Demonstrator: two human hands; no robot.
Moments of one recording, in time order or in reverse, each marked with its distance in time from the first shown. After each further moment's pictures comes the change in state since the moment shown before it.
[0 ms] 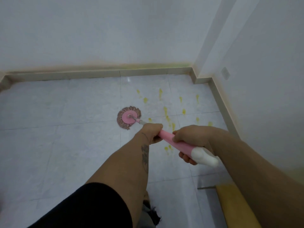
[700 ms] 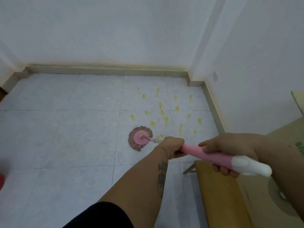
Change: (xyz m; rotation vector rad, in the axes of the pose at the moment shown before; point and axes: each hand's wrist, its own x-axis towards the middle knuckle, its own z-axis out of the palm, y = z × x) left_hand -0.196 -0.186 0.140 0.016 -0.157 -0.036; right_hand -0.159 0.243 -0.024 -0.154 0.009 -0.019
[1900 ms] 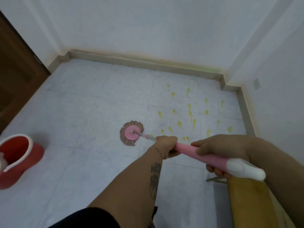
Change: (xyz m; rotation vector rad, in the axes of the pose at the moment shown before) left_hand -0.013 -0.015 -0.195 -0.249 0.251 0.018; right_hand 0.042 -0.124 0.127 -0.101 -0.119 -0.046
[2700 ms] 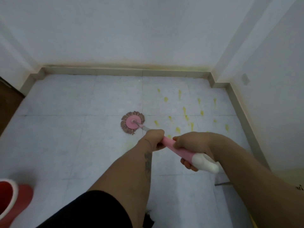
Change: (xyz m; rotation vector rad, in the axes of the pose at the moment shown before) left_hand 0.081 0.148 -0.084 0.201 -0.077 0.047; right_hand 0.081 -0.159 0.028 0.129 0.078 -0.055
